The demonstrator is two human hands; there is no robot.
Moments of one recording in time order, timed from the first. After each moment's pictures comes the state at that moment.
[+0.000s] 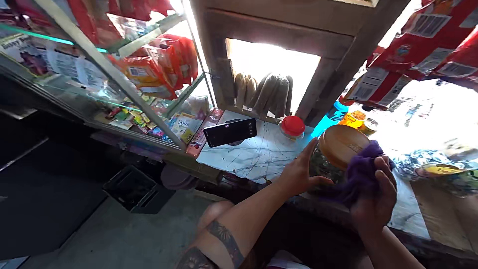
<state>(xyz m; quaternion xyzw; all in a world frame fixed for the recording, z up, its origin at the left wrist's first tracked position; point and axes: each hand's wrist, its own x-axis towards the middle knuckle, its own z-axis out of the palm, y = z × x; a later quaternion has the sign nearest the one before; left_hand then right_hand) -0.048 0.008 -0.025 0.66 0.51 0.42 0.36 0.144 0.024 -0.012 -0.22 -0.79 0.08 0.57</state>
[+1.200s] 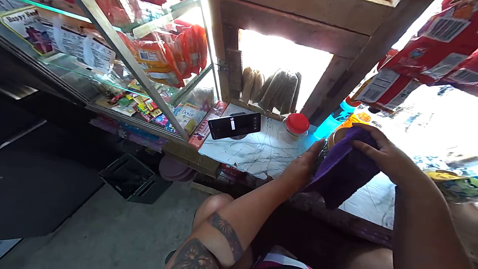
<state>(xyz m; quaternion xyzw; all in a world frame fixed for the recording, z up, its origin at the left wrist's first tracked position) -0.045 0.008 -0.026 0.64 0.50 0.44 0.38 0.155 0.111 0.072 -0.47 -0.79 0.33 0.21</state>
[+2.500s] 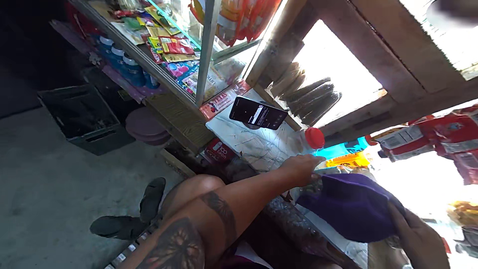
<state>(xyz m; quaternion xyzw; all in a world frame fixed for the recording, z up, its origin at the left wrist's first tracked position) -0.087 0.018 -0.012 0.67 0.54 0.37 0.37 0.197 0.047 0.101 -0.57 -0.81 0.03 0.15</state>
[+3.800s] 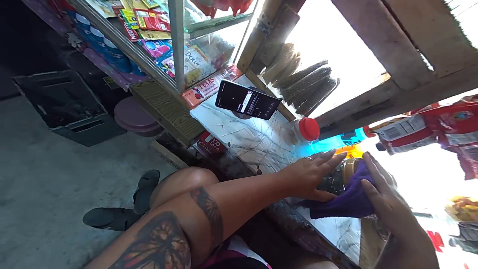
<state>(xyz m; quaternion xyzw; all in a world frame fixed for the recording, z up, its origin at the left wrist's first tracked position) -0.049 0.015 -0.022 0.73 0.41 0.51 0.22 0.157 0.093 0.093 -0.33 -0.94 0.04 0.08</state>
